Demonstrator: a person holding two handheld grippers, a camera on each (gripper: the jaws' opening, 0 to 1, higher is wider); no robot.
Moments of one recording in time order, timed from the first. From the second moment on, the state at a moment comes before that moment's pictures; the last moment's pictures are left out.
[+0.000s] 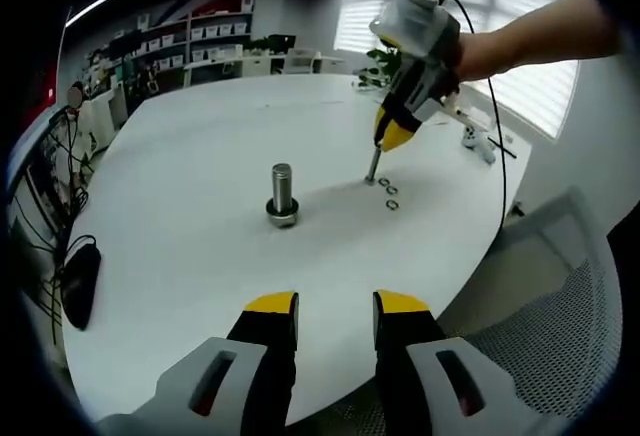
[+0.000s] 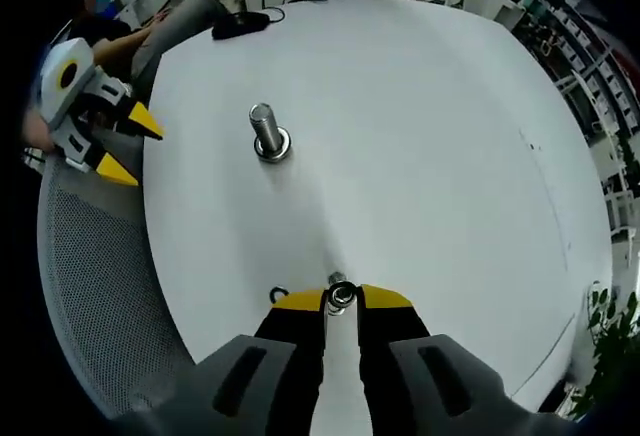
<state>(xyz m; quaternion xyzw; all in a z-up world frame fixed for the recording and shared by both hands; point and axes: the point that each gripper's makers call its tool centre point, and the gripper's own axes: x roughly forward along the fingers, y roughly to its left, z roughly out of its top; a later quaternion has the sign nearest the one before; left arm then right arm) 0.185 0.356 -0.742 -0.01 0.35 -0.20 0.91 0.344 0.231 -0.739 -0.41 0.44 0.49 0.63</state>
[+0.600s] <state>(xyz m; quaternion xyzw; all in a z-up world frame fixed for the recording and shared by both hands) 0.184 0.358 -0.745 -0.01 0.36 -0.19 0.91 0.350 0.230 -0.765 -0.42 0.46 0.50 0.61</state>
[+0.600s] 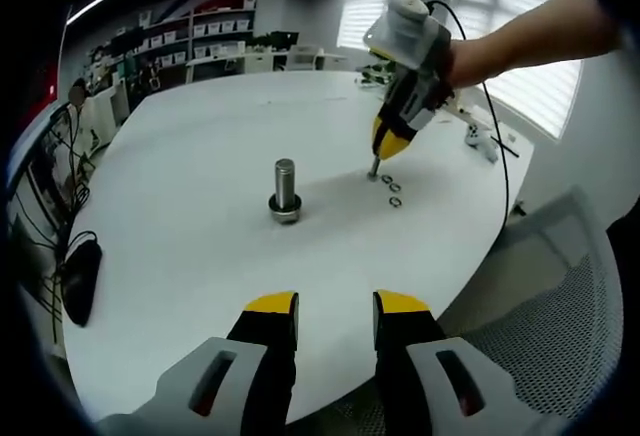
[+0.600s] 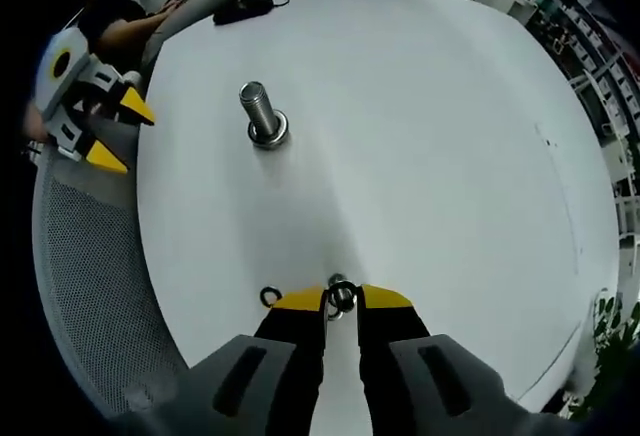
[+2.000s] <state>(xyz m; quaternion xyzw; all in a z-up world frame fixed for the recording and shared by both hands) 0.184 0.358 -0.746 -0.01 0.36 -0.19 0.91 0.351 0.228 -0.791 -0.41 0.47 0.49 0.60</state>
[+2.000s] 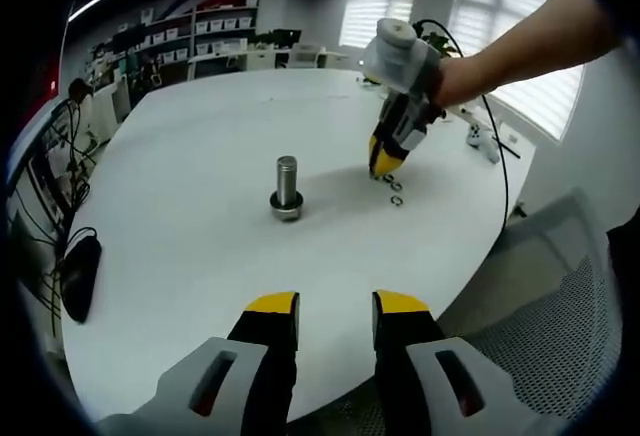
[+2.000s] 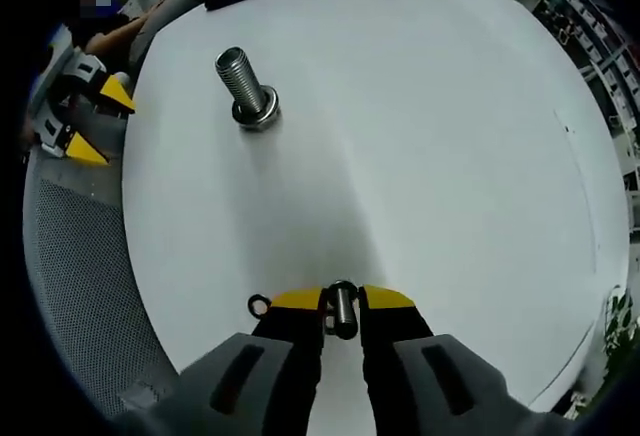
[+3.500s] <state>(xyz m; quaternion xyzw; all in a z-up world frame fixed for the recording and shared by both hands) 0.184 0.356 -0.741 -0.02 0.35 -0.20 0.91 0.337 0.190 -0.769 -0.39 0.47 0.45 0.65</state>
